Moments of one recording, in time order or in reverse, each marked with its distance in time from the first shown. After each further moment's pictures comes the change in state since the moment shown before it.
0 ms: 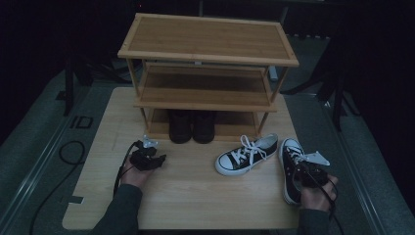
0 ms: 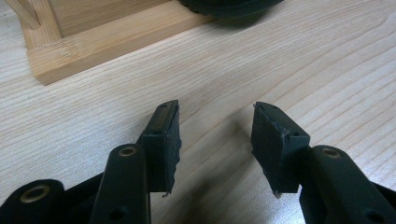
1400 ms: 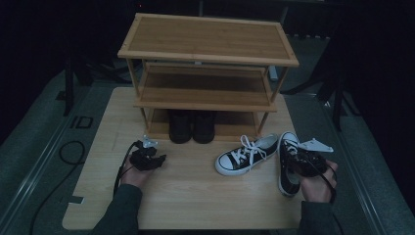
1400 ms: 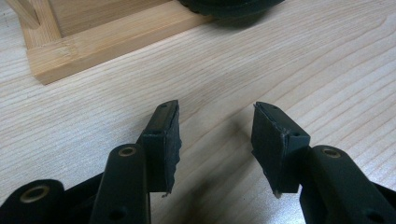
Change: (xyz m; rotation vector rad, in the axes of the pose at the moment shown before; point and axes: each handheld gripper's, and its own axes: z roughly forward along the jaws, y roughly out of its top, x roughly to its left) left arm 0.000 0.000 0.000 -0.001 -0.003 -0.002; right arm 0.001 0.043 -0.020 -0.072 0.206 -0.058
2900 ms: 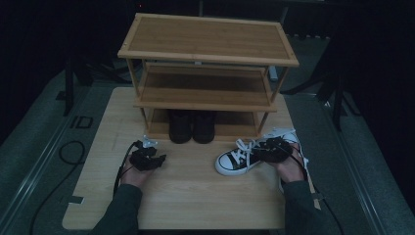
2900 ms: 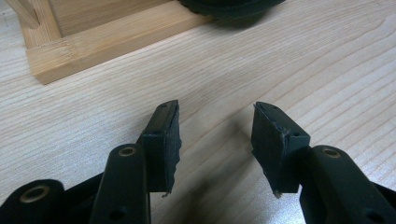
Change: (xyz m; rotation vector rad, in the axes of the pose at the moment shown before) left arm 0.000 0.000 0.000 -0.002 -0.003 -0.005; right arm 0.040 0.033 0.077 0.058 0.417 -0.194
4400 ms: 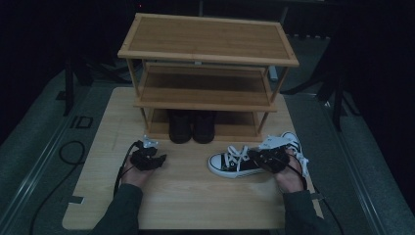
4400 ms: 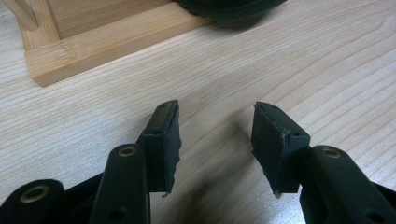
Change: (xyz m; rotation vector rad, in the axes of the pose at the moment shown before) left arm -0.001 0.000 0.001 -0.005 0.005 0.005; right arm 0.045 0.002 -0.027 -0.078 0.063 -0.127
